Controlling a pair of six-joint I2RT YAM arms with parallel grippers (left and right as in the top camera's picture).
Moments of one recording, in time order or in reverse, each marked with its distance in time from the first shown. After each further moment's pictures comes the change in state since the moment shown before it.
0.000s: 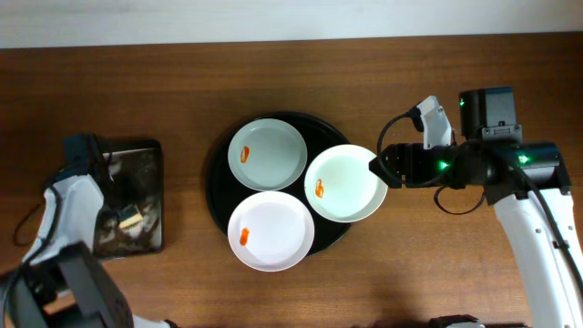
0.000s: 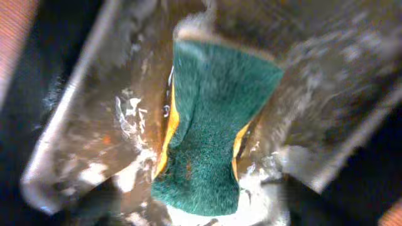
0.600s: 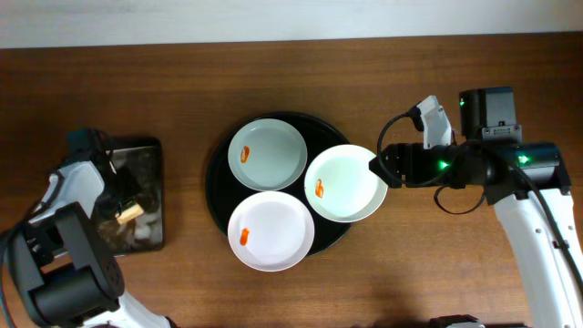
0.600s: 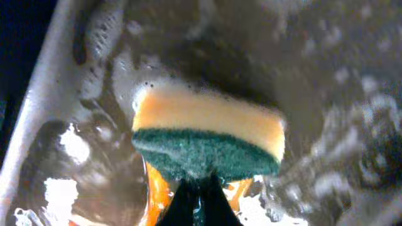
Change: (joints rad) left arm 0.008 0.202 0.068 0.098 0.033 0.042; right arm 0.000 0.000 0.000 0.004 0.000 0.000
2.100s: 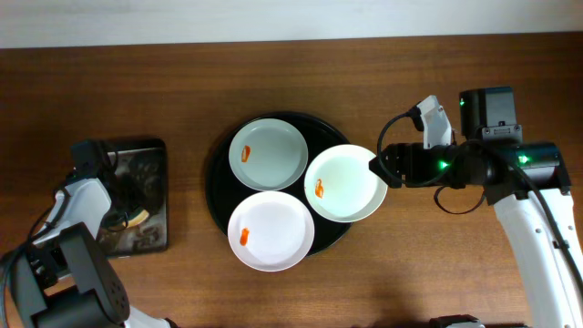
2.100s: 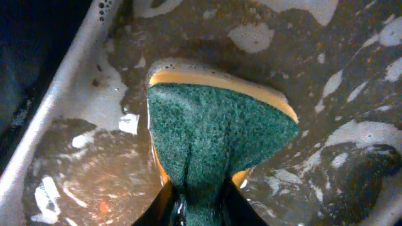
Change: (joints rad) left arm -0.006 -0.119 -0.147 0.089 -0.026 -0.079; right arm 0.000 0.000 0.000 0.000 0.000 0.000
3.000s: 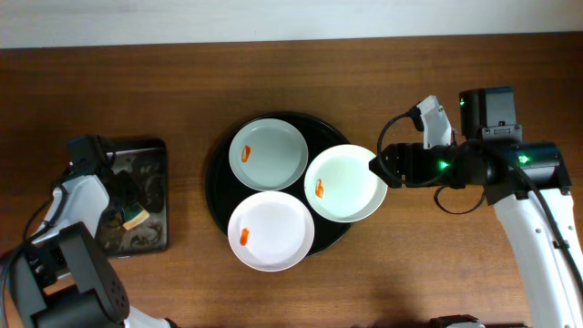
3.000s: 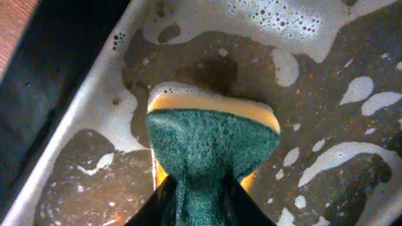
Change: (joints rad) left arm 0.000 0.005 0.032 -0.003 -0.019 0.000; right arm 0.000 0.000 0.000 -0.001 0.000 -0.001
